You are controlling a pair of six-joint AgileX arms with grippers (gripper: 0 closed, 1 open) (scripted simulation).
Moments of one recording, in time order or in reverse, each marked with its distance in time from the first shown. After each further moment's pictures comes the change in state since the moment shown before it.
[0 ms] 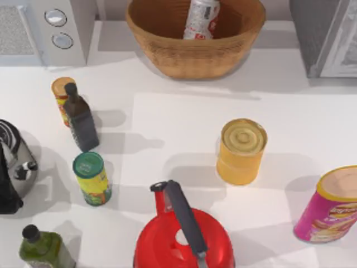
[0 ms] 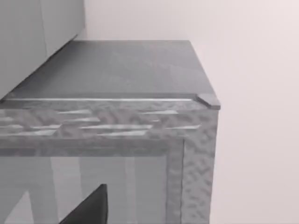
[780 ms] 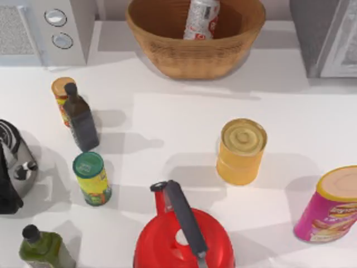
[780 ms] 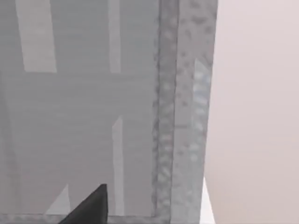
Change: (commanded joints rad) left arm 0.000 0.000 0.000 0.000 0.000 0.000; right arm 0.016 0.126 -0.878 1.028 0.013 0.005
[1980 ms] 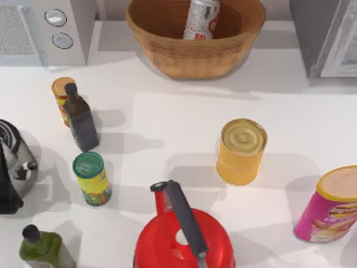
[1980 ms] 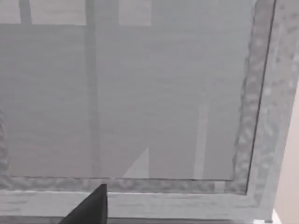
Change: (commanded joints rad) left arm 0.000 0.000 0.000 0.000 0.000 0.000; right arm 0.170 -0.200 -0.345 0.138 0.180 -0.015
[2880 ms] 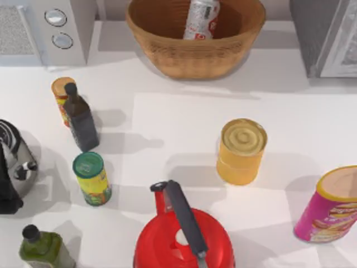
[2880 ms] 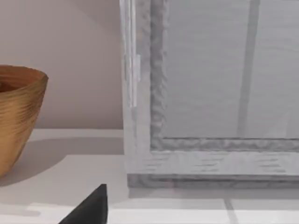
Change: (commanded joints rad) left arm 0.000 0.000 0.000 0.000 0.000 0.000; right arm 0.800 -1.210 -0.289 -0.942 0.778 -0.019
